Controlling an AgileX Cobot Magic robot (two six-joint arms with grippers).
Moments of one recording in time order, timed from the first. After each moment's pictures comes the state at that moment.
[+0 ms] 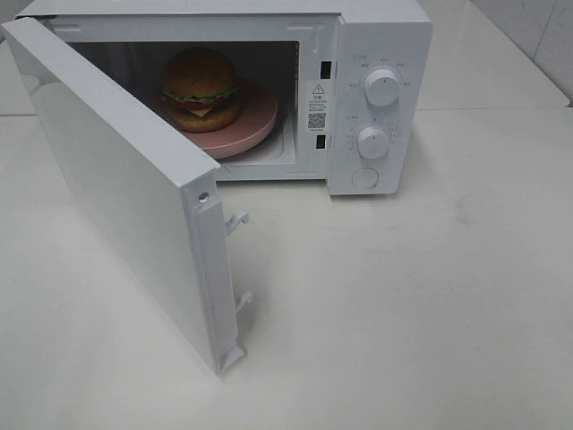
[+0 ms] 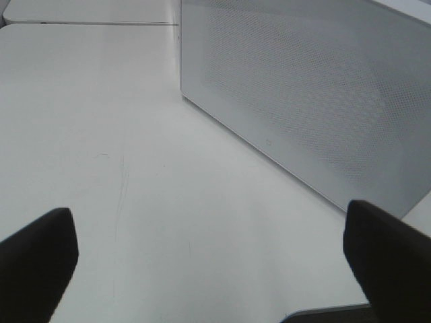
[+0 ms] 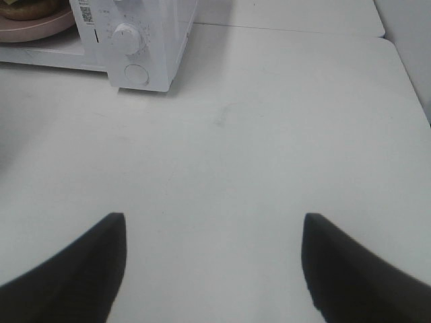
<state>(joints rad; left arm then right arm) 0.06 0.00 -0.52 -0.22 1.08 0.12 0.11 0.00 -0.50 -0.02 0.99 0.06</state>
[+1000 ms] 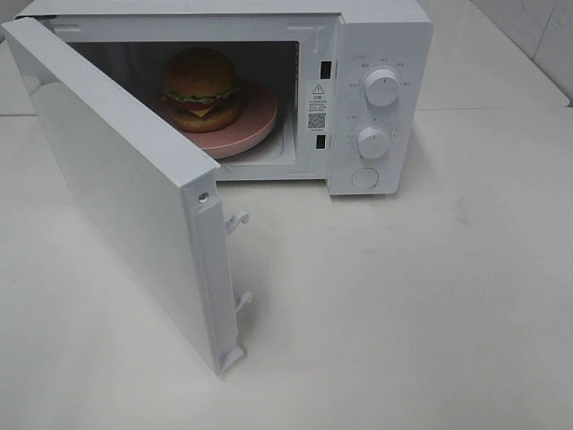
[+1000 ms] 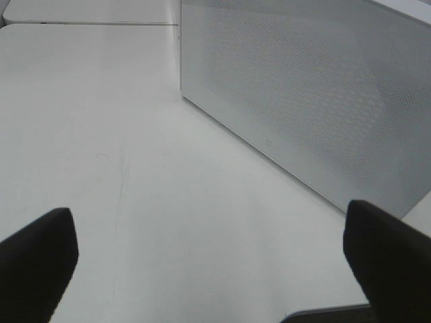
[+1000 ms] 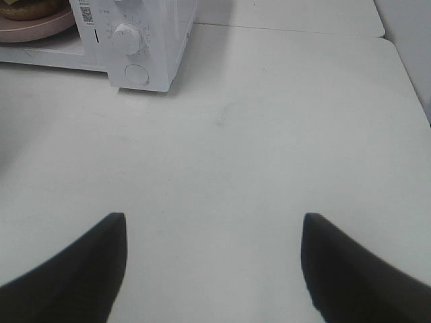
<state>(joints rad) 0.06 0.00 -0.52 -0.22 1.08 0.12 0.11 0.00 -0.50 -0.02 0.99 0.06</state>
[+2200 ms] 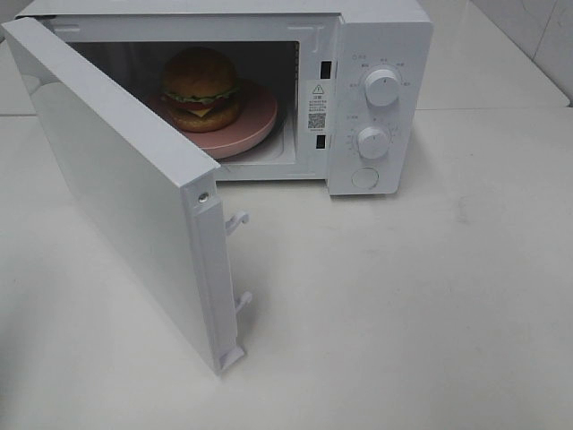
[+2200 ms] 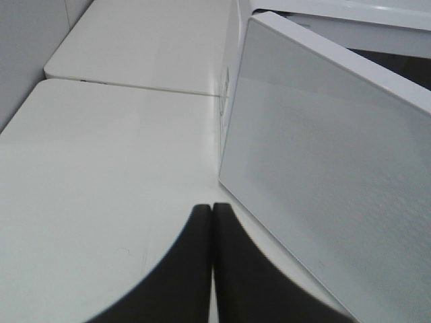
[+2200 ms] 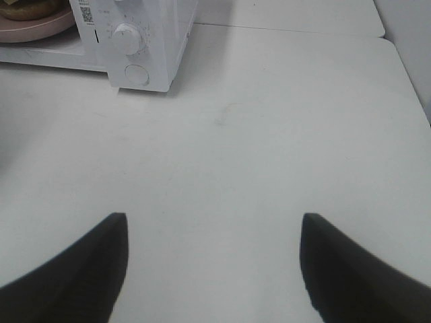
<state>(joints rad) 0.06 0.43 -0.36 -0.25 0.37 0.12 0.11 0.00 -0.50 -0.02 0.99 0.06</state>
